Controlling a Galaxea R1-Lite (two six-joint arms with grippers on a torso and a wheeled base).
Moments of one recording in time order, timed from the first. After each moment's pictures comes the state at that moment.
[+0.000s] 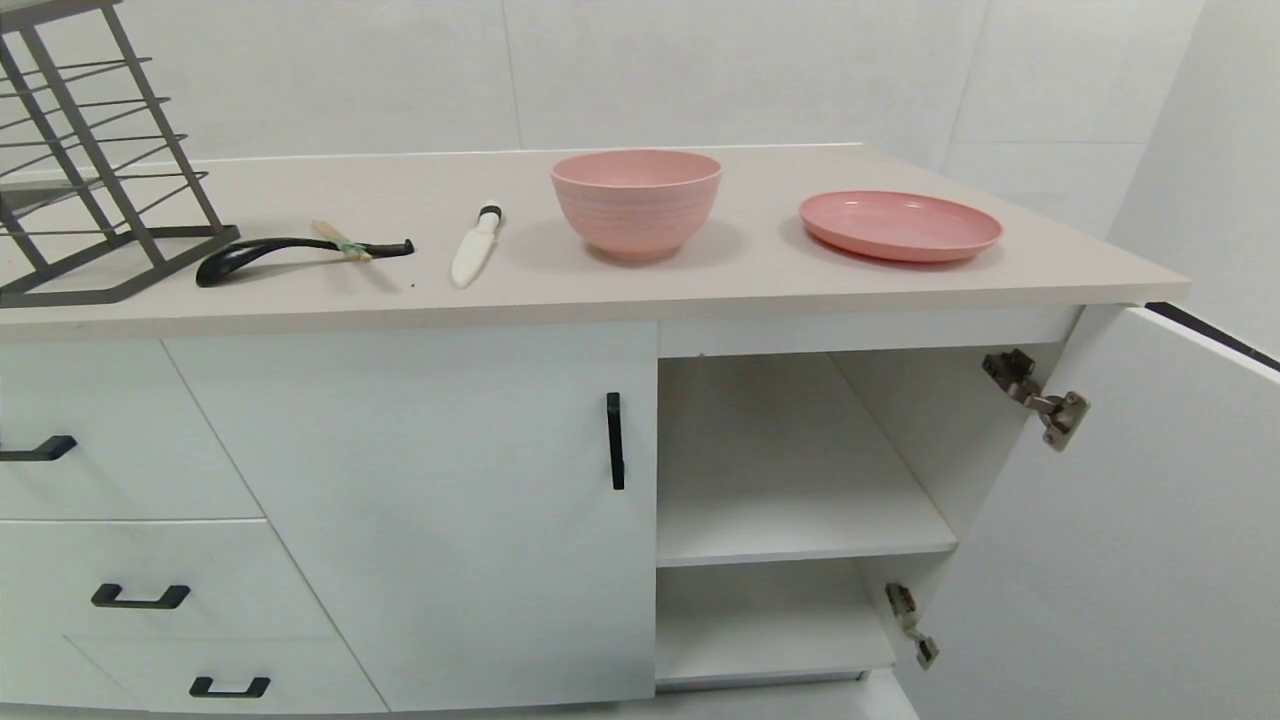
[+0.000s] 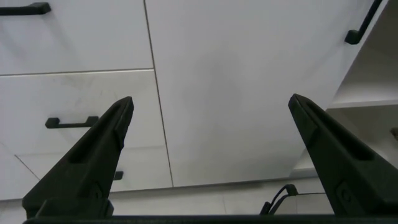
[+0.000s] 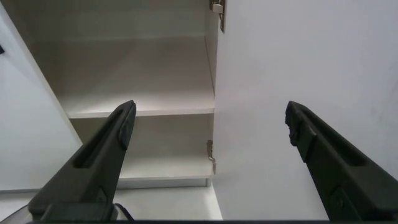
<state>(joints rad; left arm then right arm) 0.00 0.00 0.00 0.00 -0.05 0.01 0.00 0.02 0.00 0.01 0.04 0.01</state>
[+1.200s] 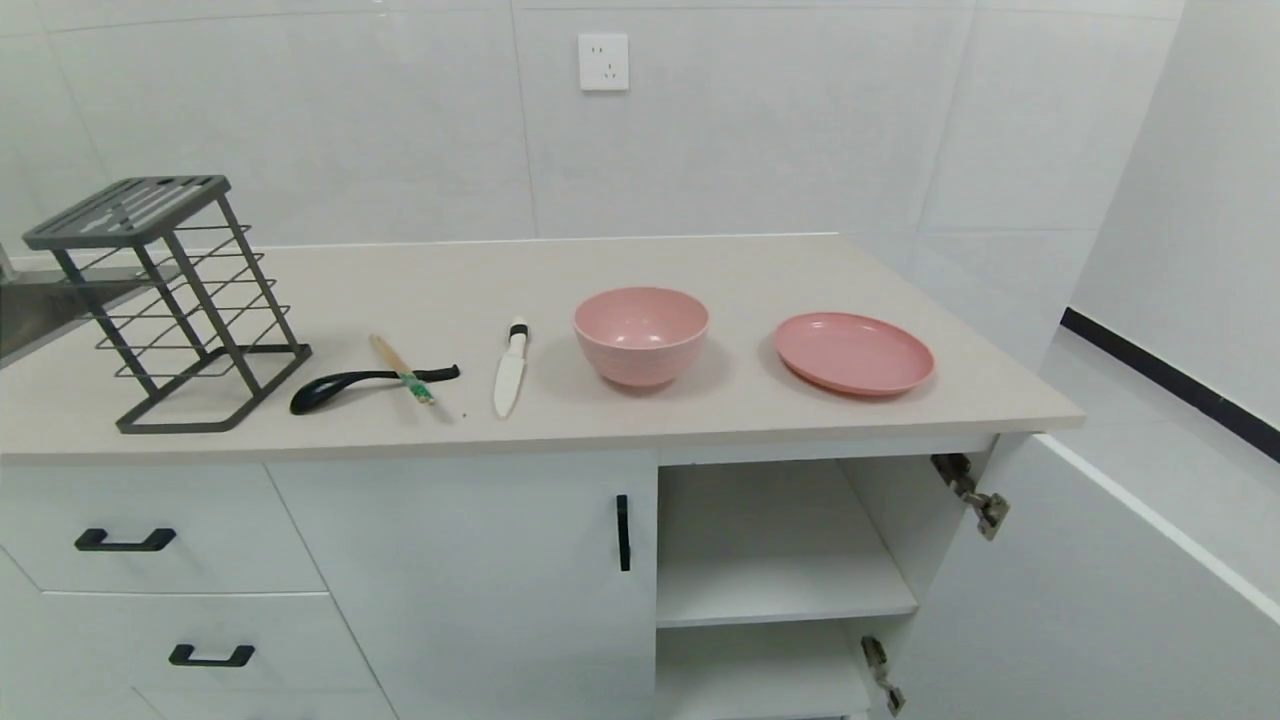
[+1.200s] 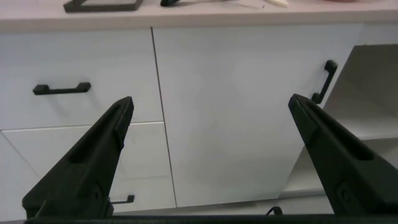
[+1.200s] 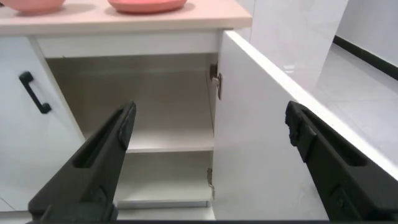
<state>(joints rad) 0.00 0.00 0.00 0.00 -0.05 0.01 0.00 0.02 0.00 0.01 0.04 0.01</state>
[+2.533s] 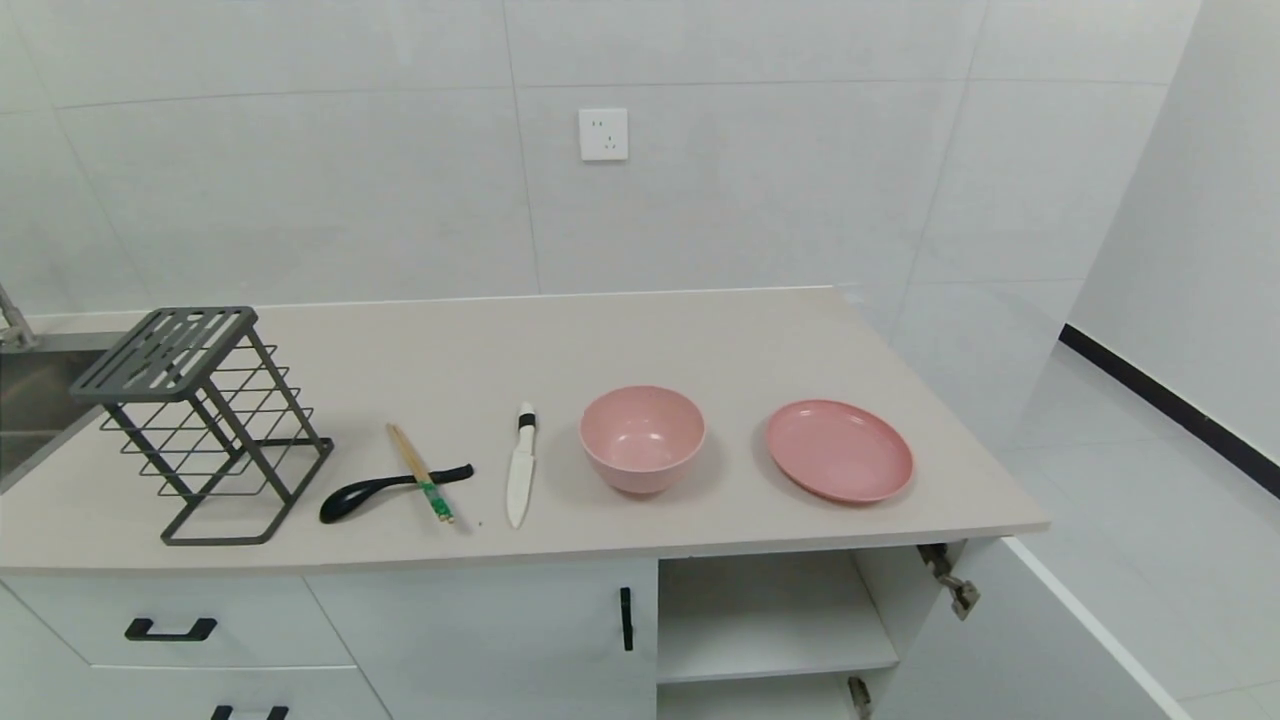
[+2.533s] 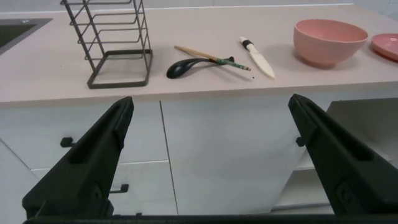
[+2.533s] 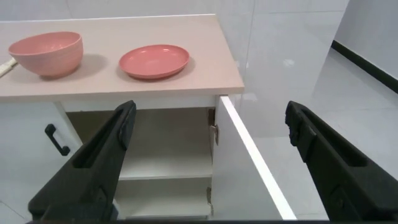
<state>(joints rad) 0.00 0.00 0.00 0.00 -0.05 0.01 0.00 0.02 0.00 0.01 0.04 0.01</state>
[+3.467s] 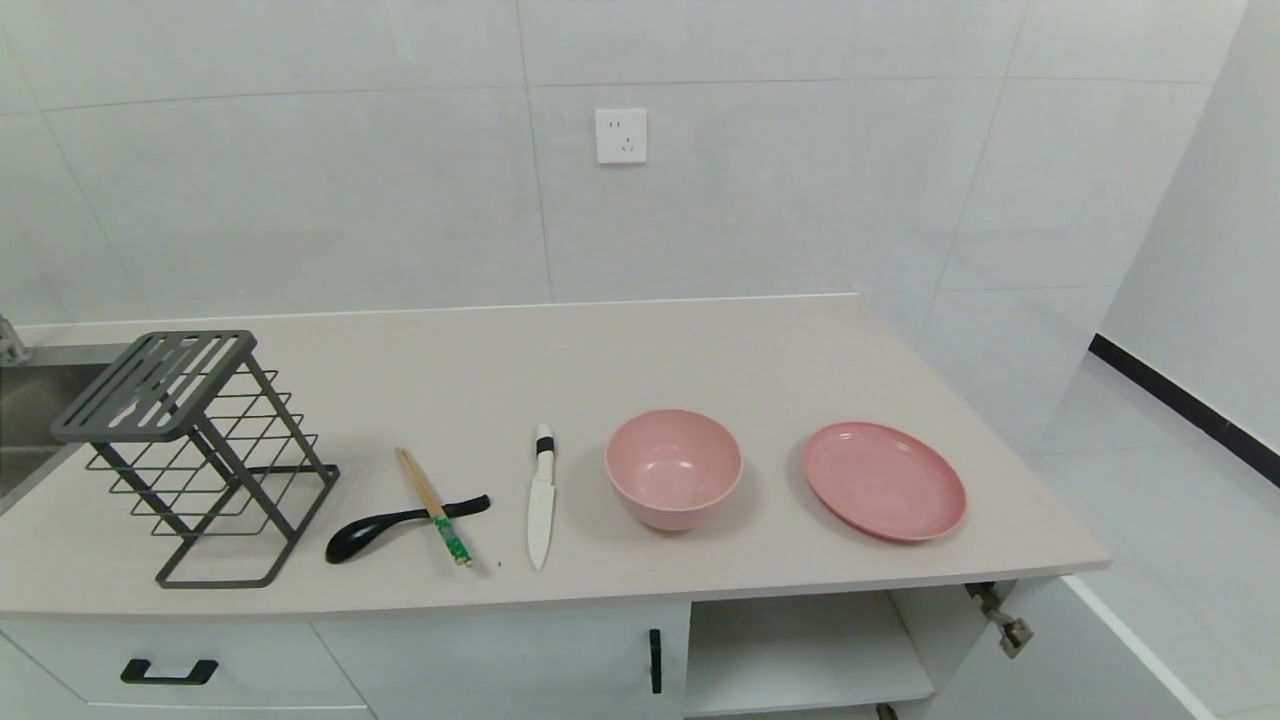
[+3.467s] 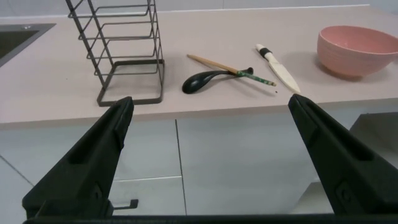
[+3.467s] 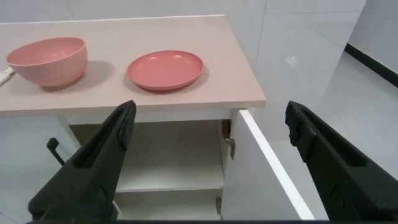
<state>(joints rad) 0.00 0.00 0.00 0.00 -0.05 0.01 0.00 0.02 0.00 0.01 0.04 0.01</state>
